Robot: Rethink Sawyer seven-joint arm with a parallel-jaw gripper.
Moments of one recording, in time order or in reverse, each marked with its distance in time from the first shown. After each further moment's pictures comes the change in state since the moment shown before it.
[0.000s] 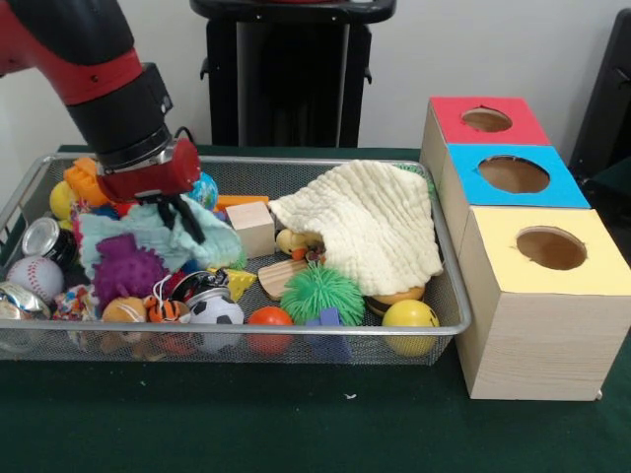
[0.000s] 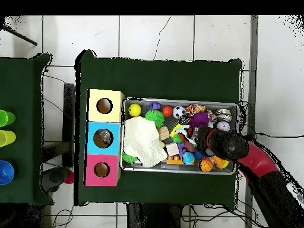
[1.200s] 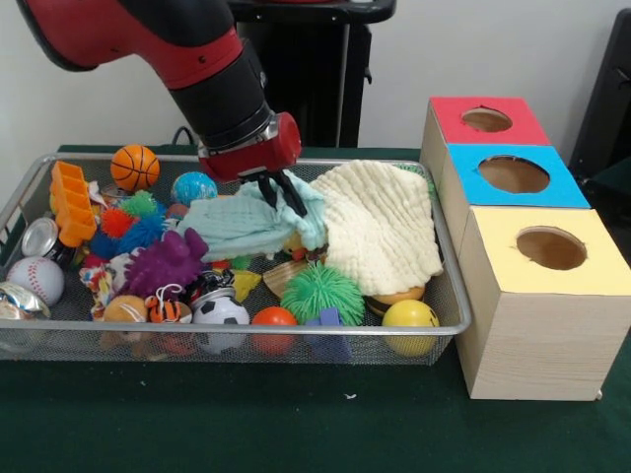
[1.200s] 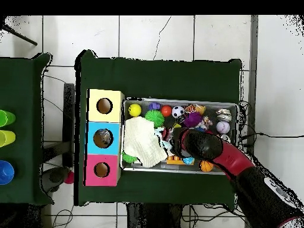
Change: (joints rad) arm 0.118 -0.060 0.000 0.140 0.149 -0.051 0.000
